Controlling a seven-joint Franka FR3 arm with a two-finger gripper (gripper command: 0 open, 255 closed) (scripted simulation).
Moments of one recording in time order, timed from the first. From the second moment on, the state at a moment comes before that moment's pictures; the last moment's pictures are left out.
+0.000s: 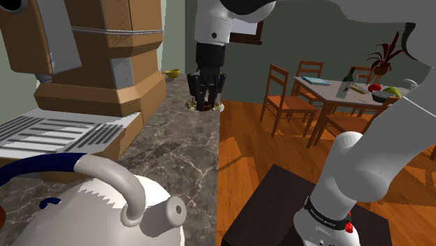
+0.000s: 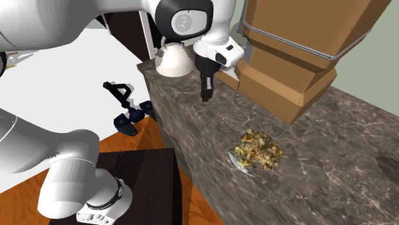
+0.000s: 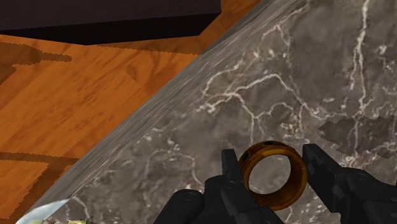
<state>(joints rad) 0.12 -0.35 0.21 -2.02 0.18 1.66 0.32</state>
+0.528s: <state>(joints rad) 0.08 -0.24 0.16 -1.88 0.14 1.62 0.24</state>
